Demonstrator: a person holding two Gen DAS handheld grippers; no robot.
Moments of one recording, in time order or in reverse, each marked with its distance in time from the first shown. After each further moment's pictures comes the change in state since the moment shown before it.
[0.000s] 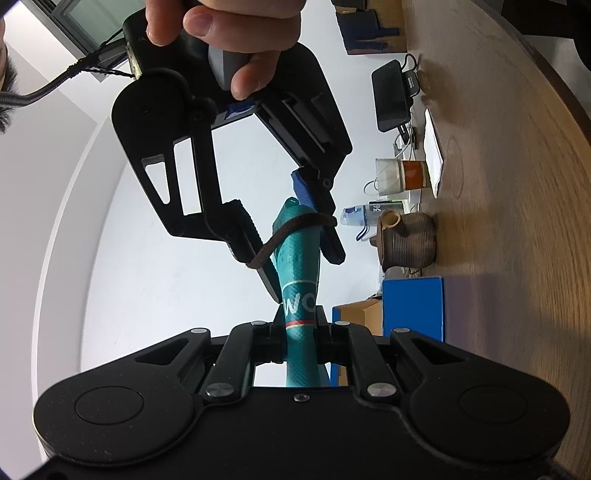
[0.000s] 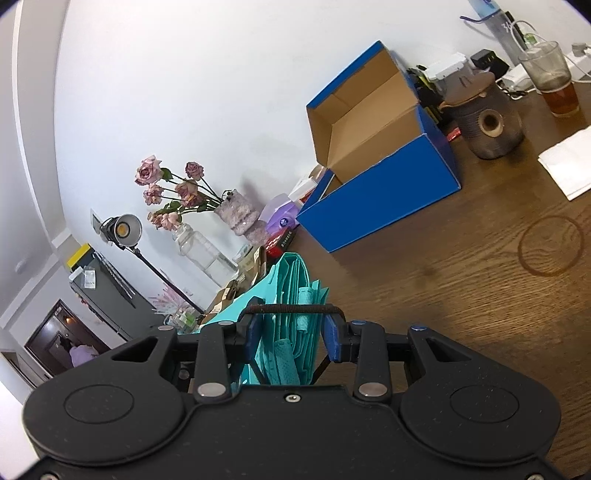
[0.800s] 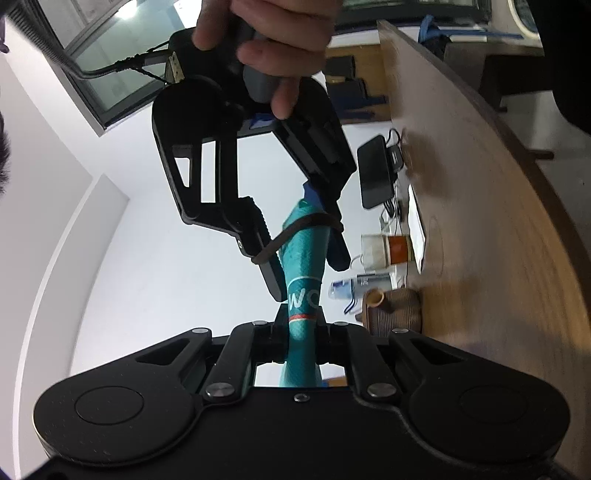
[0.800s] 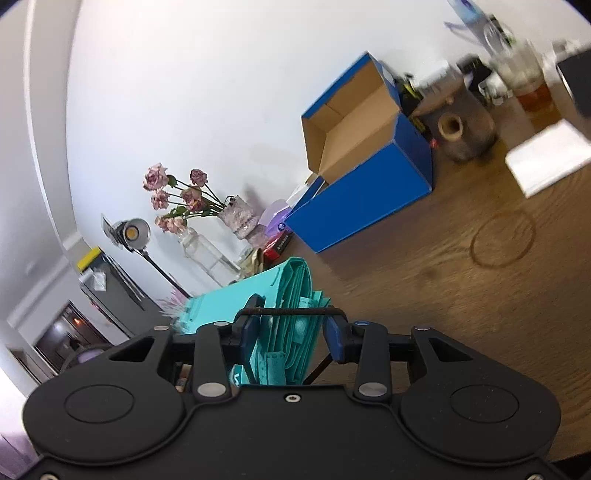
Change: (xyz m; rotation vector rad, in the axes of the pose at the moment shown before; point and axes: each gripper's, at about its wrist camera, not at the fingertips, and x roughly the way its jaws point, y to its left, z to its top) left arm -0.012 -0.012 0.016 -0.020 -0.256 -0.019; right arm -0.045 -0.041 -0.011 -0.069 -0.040 0.018
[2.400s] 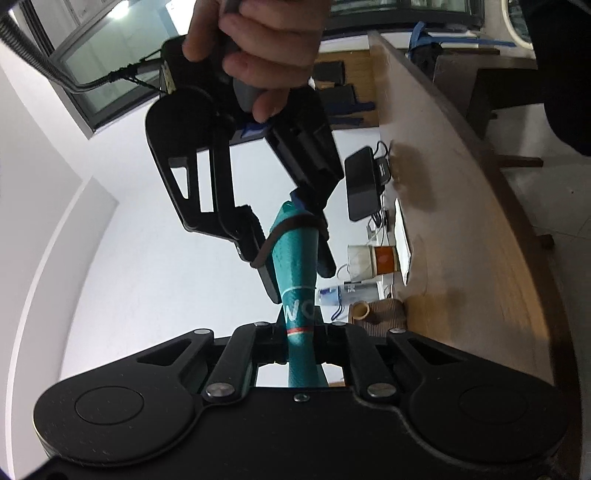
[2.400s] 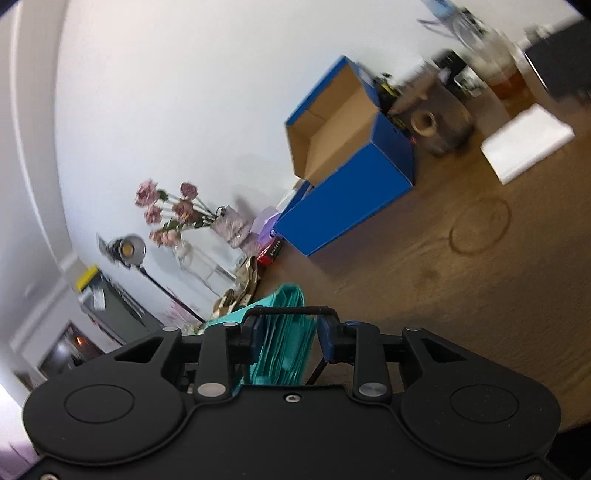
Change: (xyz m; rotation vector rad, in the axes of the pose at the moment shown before) left arm -0.017 -0.001 0.026 -0.007 -0.016 -0.050; right arm -0.014 -0.013 0.001 0.040 -0.013 -0.007
